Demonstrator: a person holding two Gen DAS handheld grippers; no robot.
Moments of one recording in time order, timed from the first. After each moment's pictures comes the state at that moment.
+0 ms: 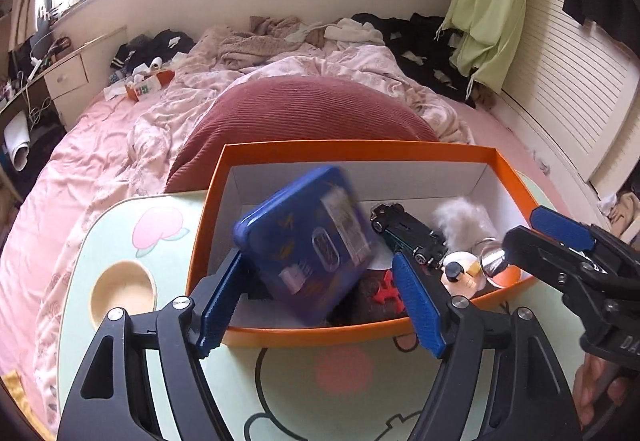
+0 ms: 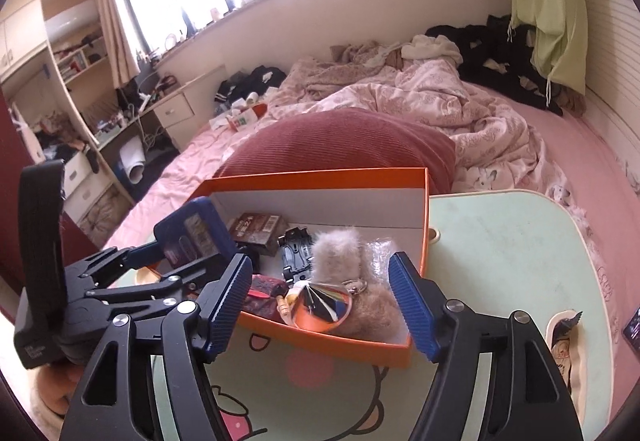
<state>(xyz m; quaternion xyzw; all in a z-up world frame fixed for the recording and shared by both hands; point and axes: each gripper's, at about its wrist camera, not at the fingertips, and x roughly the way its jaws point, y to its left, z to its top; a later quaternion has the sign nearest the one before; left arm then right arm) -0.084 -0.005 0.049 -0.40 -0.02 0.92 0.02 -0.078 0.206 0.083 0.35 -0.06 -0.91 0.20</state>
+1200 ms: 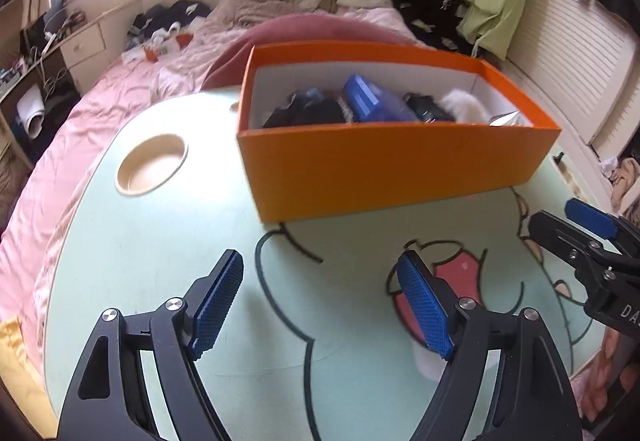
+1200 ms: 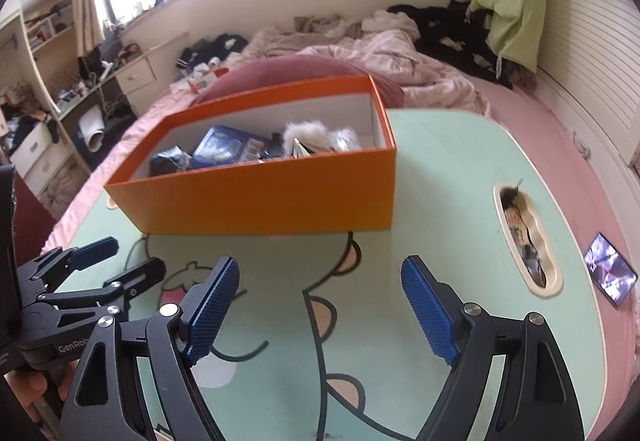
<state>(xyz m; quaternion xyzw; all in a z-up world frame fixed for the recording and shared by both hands) 0.006 -0.007 0.011 -0.45 -0.02 0.89 -0.01 0.007 0.209 0.049 0.41 -0.03 -0.91 0.11</state>
